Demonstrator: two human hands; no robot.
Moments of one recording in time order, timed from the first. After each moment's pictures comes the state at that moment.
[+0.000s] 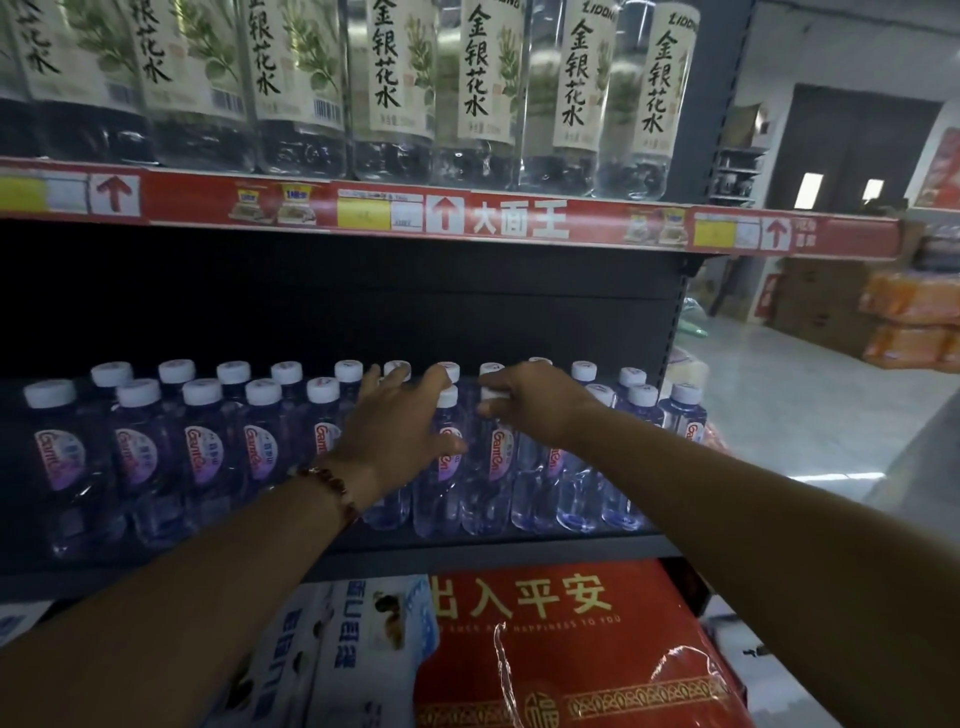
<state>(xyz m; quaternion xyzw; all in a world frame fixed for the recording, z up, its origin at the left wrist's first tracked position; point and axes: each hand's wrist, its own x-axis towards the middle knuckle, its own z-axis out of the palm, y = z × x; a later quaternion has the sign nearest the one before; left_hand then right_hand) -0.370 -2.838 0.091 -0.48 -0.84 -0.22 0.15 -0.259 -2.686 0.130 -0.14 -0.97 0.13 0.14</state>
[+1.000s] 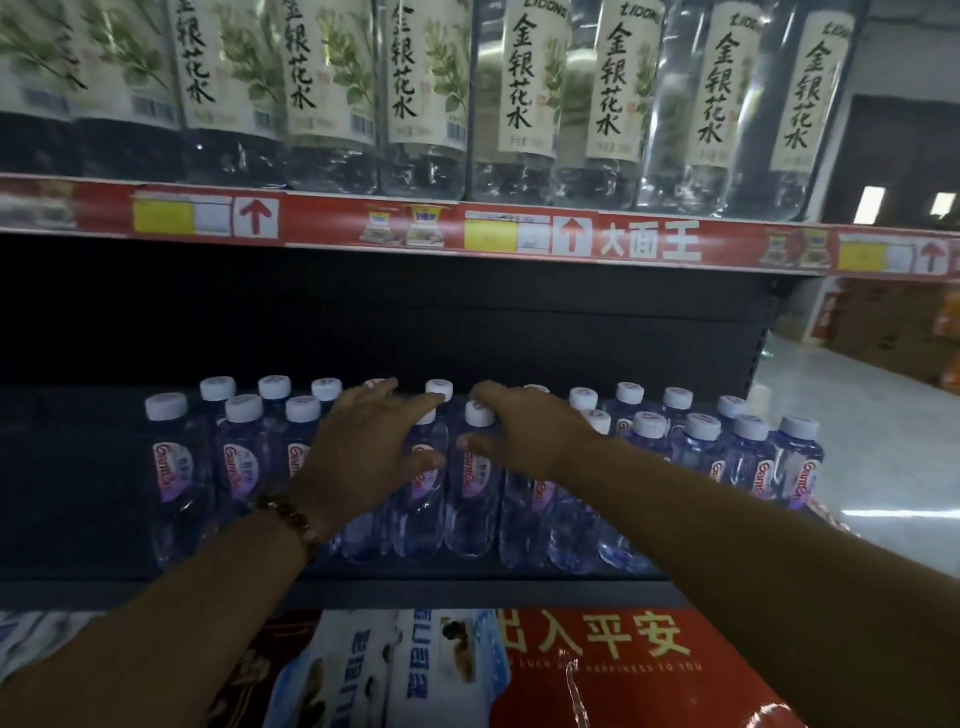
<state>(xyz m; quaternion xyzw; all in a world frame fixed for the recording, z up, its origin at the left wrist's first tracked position) -0.459 -2.919 0.080 -0.48 -0.83 -0.17 0.23 -0.334 -2.758 0.122 -0.11 -0.98 0.09 0.14</state>
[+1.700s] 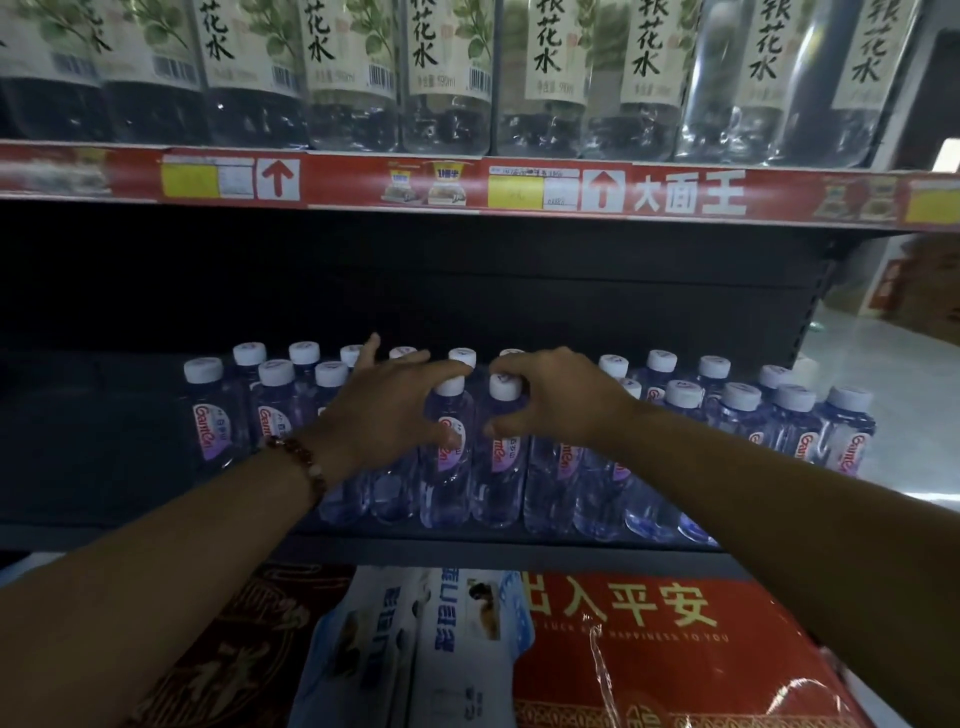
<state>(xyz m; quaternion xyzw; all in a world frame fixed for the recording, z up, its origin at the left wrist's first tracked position) -0.461 -2.929 0.092 -0.52 -0.83 -0.17 0.15 -0.332 -2.747 0.120 -0.03 -0.98 0.11 0.17</state>
